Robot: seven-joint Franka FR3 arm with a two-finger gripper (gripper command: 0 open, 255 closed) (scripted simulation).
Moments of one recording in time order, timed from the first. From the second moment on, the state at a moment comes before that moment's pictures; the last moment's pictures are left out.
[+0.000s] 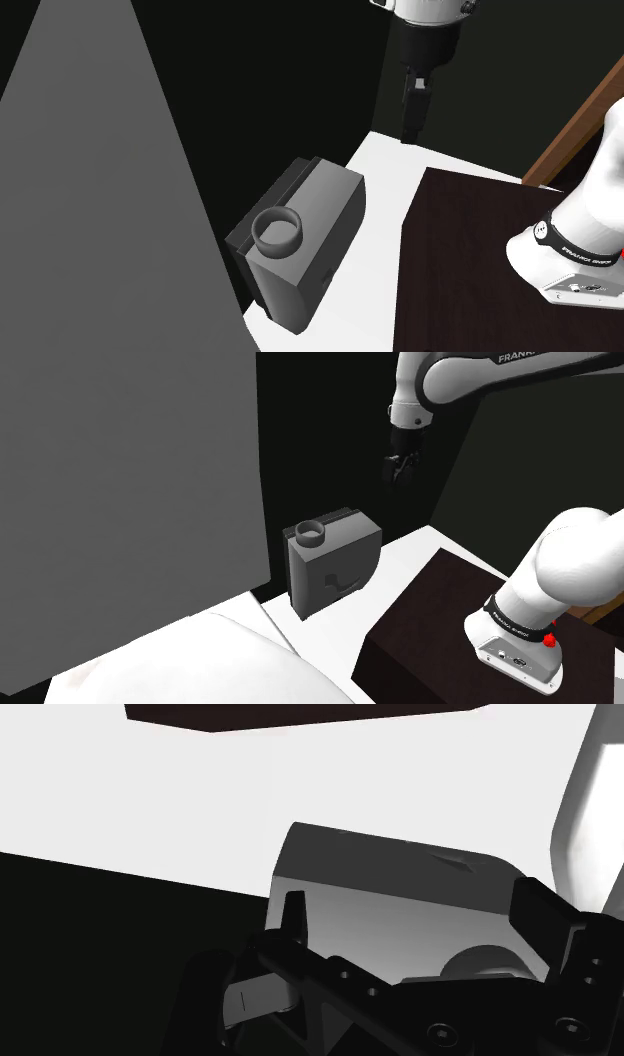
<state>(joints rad) 0.02 -0.50 0.05 -2.43 -0.01 1.83 0.07</state>
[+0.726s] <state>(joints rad) 0.04 -0.10 0.08 -2.28 0.02 2.11 0.12</state>
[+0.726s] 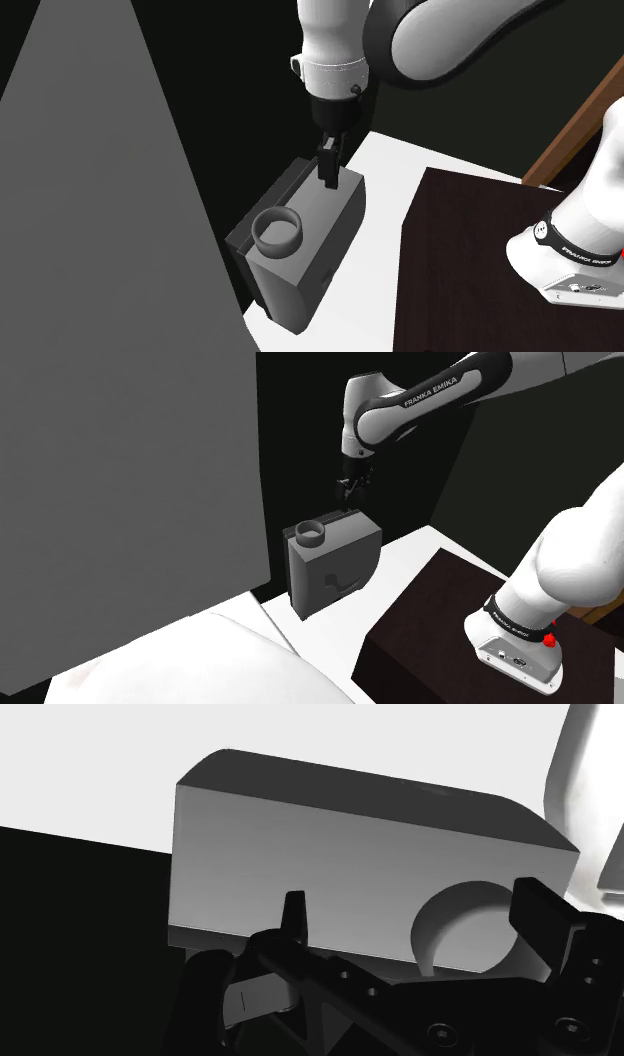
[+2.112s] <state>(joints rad) 0.07 0.31 0.11 -2.04 0.01 2.34 0.22</state>
